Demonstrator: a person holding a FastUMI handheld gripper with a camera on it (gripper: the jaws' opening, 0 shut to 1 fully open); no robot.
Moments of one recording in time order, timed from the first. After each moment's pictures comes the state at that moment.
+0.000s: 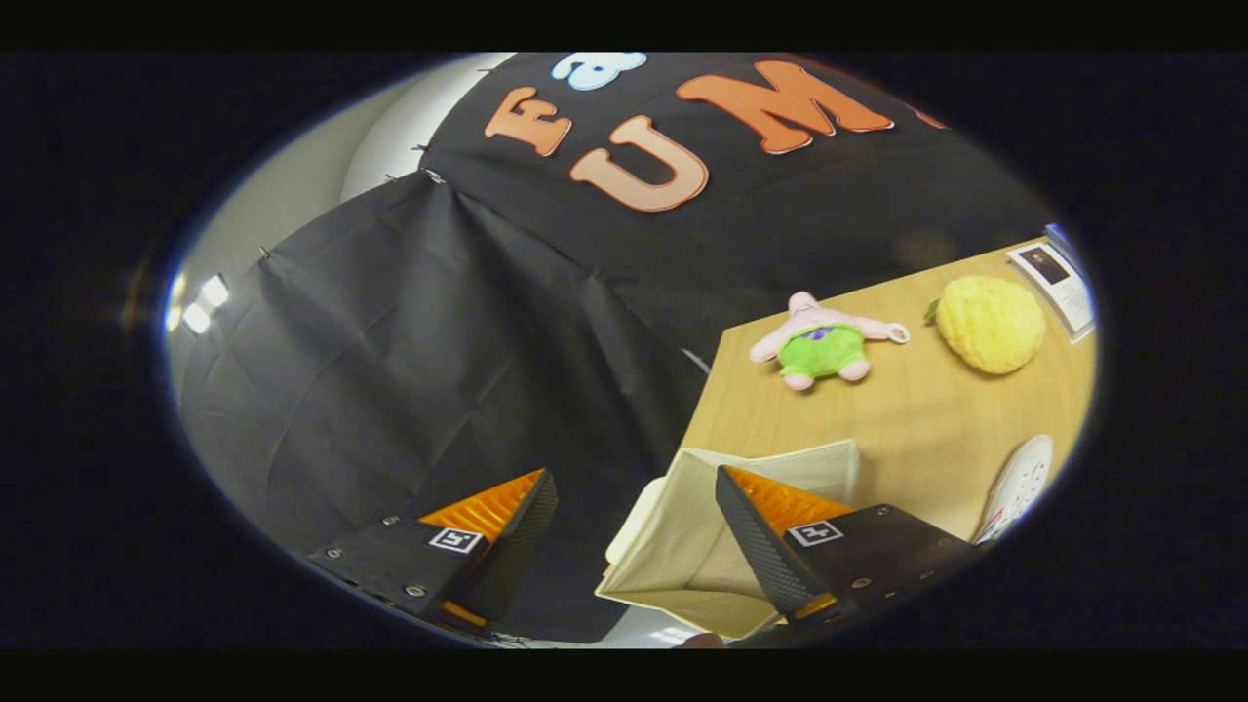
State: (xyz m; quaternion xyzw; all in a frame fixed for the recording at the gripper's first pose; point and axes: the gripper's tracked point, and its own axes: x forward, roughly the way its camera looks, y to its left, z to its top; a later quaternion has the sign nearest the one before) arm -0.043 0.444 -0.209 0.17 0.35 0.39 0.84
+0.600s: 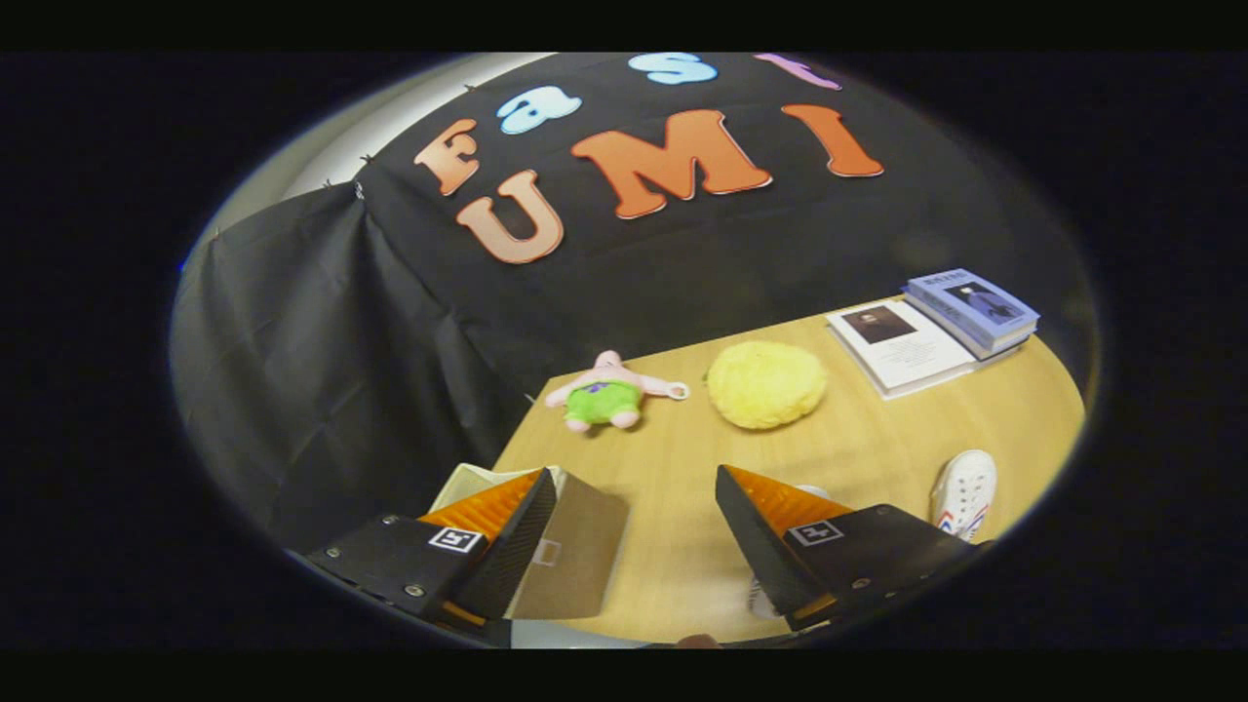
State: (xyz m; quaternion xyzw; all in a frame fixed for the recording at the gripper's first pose) arm 0.023 0.237 -0.244 0.08 0.28 0.20 0.93
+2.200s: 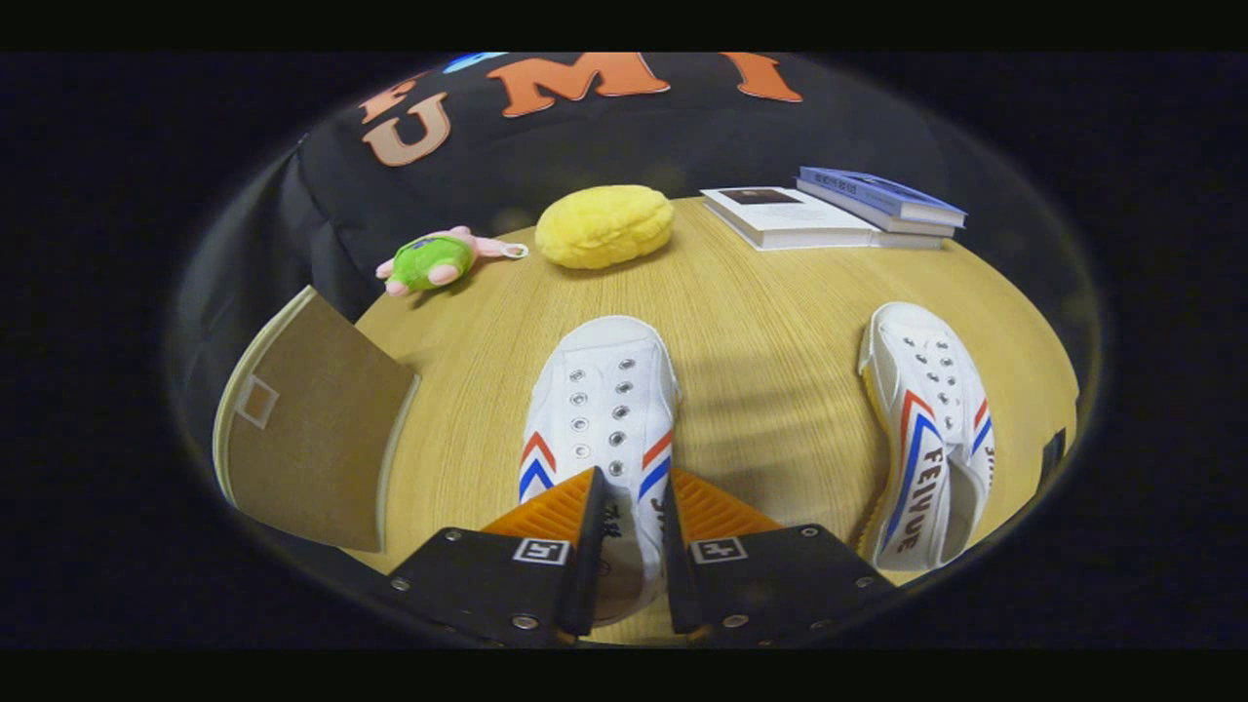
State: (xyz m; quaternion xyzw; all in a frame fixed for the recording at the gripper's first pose) arm -0.007 0.131 -0.448 0.02 0.42 0.10 0.90
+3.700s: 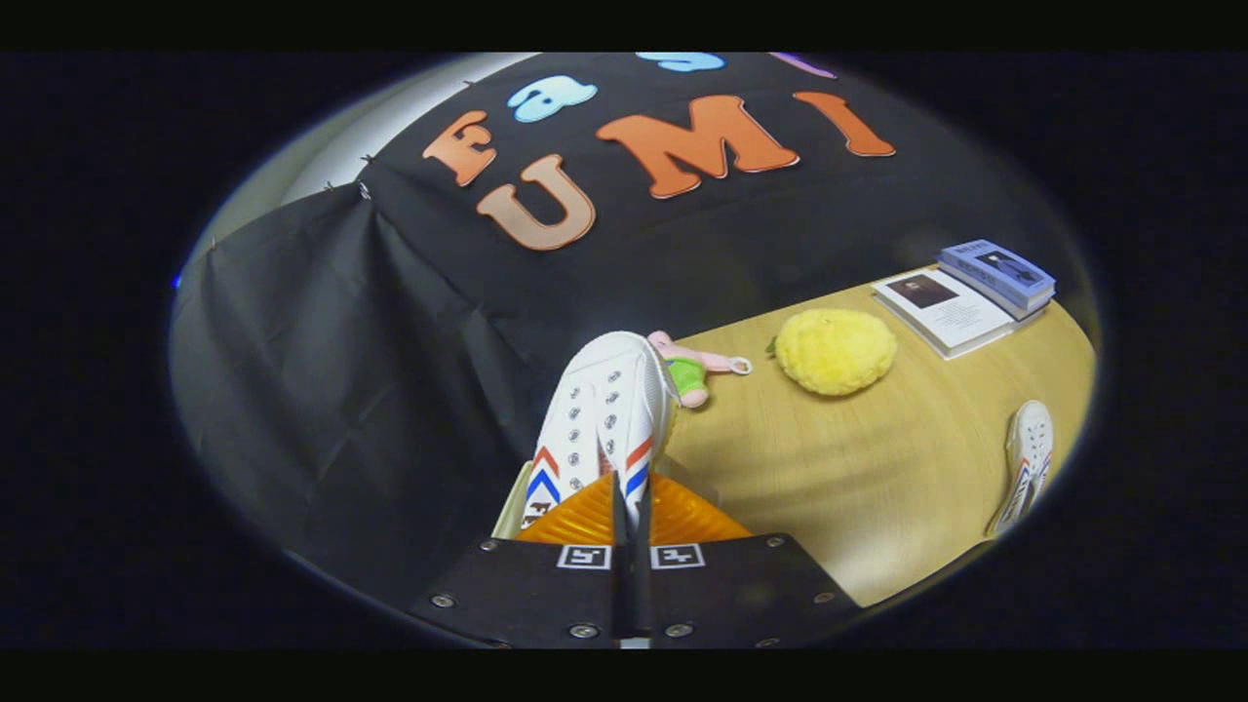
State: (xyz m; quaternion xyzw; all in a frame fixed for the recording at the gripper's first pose) arm -0.023 0.371 -0.244 0.13 0.32 0.26 0.90
